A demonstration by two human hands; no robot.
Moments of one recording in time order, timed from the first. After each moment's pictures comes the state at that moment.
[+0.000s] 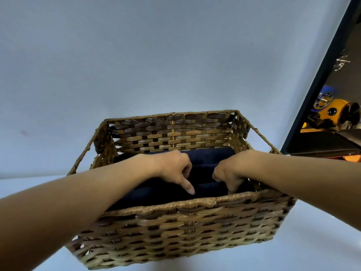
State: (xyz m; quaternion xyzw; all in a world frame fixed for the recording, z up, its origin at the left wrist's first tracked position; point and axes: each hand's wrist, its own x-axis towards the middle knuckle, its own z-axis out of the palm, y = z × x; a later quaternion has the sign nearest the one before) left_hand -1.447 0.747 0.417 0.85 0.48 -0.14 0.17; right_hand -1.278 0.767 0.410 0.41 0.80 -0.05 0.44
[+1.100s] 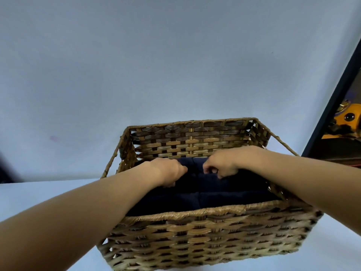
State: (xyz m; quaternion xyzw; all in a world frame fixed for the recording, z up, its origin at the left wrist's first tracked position) left_hand -1.499 0.765 0.394 0.84 0.49 -0.24 0.00; right_hand -1.321 0.805 0.411 0.39 0.87 -0.08 0.28
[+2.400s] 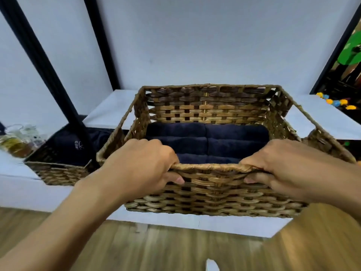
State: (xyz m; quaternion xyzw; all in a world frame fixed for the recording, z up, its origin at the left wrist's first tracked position) left_hand -1.578 0.194 0.430 0.81 0.59 -0.04 -0.02; right_hand -1.332 0.246 0.457 0.34 0.93 -0.03 0.13
